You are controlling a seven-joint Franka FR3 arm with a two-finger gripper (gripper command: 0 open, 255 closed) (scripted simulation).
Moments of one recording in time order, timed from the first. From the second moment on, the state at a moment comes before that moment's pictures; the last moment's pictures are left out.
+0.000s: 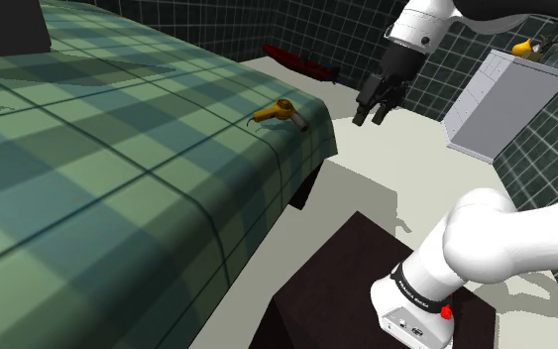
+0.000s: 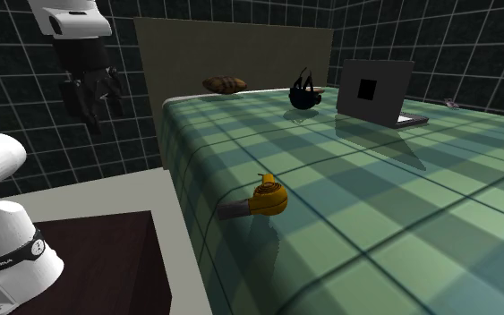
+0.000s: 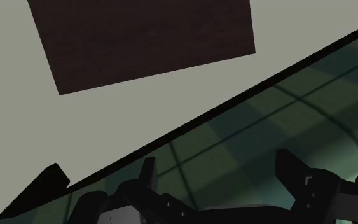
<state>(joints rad) -0.01 -0.83 -0.04 -2.43 0.09 1.61 0.10</state>
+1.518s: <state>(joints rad) -0.04 -0.01 -0.17 -1.91 0.02 1.85 -0.12</state>
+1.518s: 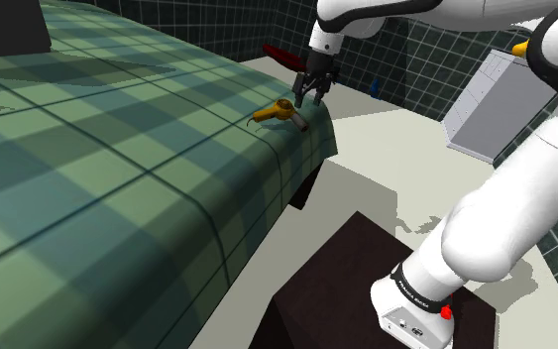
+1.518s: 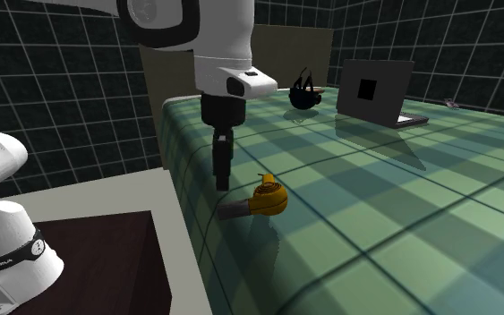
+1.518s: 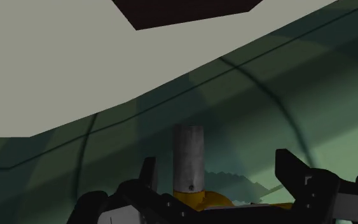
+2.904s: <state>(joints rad) -0.05 0.17 -0.18 -1.83 0.04 1.93 -0.16</state>
